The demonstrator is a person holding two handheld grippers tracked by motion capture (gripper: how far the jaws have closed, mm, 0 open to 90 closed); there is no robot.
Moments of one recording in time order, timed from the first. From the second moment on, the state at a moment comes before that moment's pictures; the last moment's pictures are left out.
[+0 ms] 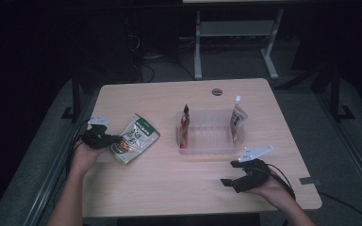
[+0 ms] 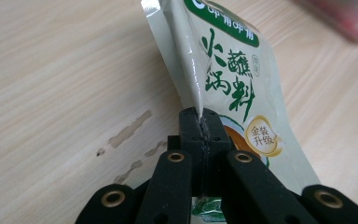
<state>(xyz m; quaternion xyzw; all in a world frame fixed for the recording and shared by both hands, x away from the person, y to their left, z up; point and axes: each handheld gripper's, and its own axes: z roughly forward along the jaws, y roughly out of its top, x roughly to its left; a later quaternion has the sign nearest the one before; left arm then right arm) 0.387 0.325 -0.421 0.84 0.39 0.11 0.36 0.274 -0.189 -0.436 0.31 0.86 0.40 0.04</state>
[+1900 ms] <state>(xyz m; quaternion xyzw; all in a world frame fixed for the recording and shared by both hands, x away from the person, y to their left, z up) 0.285 0.189 -0.374 0.88 0.17 0.01 0.45 0.306 -0.145 -0.403 0.23 0.83 0.50 -0.06</state>
